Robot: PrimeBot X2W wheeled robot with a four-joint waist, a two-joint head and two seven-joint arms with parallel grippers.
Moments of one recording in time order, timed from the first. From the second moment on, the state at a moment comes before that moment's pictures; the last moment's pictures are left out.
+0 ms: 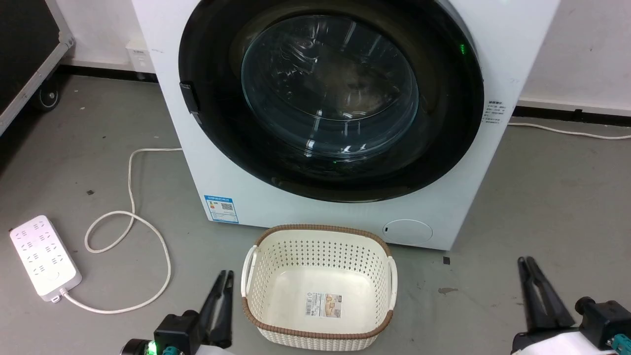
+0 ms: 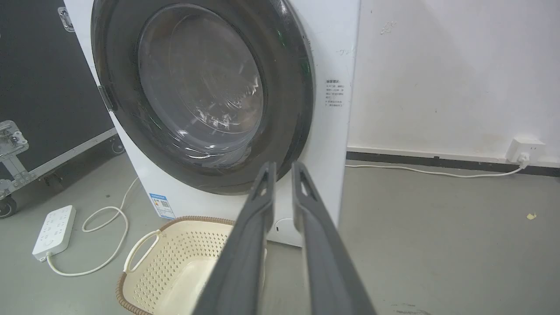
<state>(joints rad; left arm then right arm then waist) 0.04 0.06 -0.14 0.15 -0.14 -0.02 -0.26 0.04 -0.11 -0.05 0.14 0.16 0.13 -0.26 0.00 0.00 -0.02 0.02</state>
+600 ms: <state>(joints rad) 0.04 0.06 -0.12 0.14 -0.12 -0.02 -0.22 0.04 -0.10 -0.04 0.13 0.15 0.13 -0.23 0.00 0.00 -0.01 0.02</state>
